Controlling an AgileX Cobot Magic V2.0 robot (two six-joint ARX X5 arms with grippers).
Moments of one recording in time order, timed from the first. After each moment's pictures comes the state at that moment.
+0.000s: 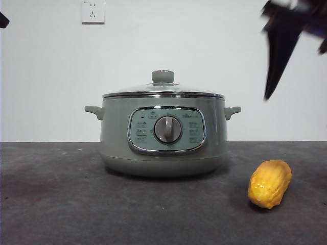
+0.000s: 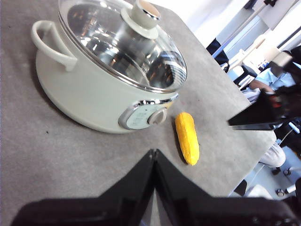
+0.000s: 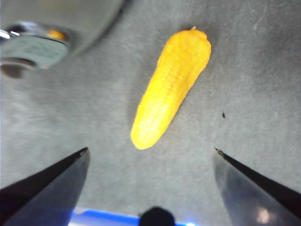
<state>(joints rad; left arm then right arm) 0.03 0.62 0.60 -0.50 0.83 -0.19 0.41 1.21 0.94 -0.89 -0.20 0.53</state>
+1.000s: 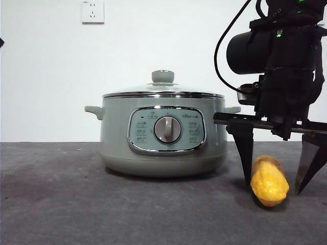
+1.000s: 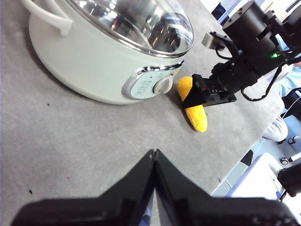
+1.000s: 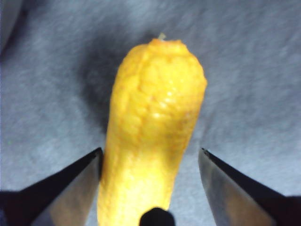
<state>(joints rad) 0.02 0.67 0.60 -0.63 0.83 -0.03 0.49 1.68 1.04 -0.76 -0.02 0.61</state>
